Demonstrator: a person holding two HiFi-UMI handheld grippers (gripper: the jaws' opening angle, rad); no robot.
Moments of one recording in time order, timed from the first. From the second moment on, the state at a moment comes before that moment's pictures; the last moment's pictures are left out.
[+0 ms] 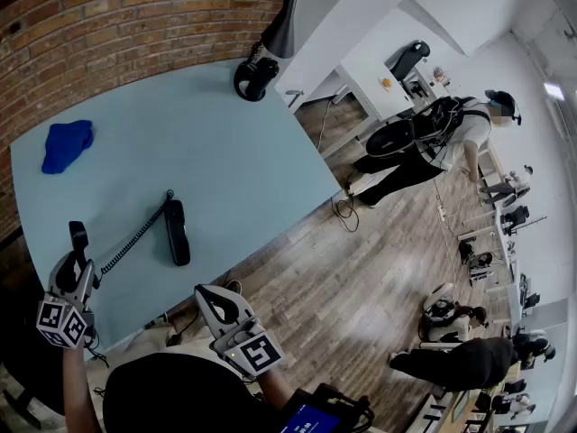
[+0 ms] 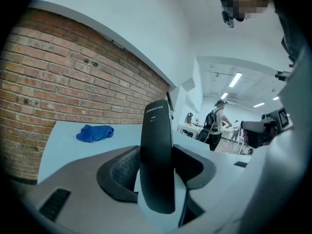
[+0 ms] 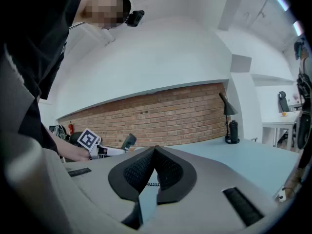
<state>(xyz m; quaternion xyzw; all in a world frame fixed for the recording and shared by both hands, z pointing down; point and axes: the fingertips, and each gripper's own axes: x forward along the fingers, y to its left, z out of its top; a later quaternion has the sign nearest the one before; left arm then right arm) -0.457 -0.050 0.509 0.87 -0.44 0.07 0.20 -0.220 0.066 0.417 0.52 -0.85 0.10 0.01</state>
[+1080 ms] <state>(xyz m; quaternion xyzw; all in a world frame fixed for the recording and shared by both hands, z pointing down) -0.301 0.011 0.532 0.71 -0.65 0.12 0.24 -0.039 0.013 0.468 0.25 -0.95 0.18 0.07</state>
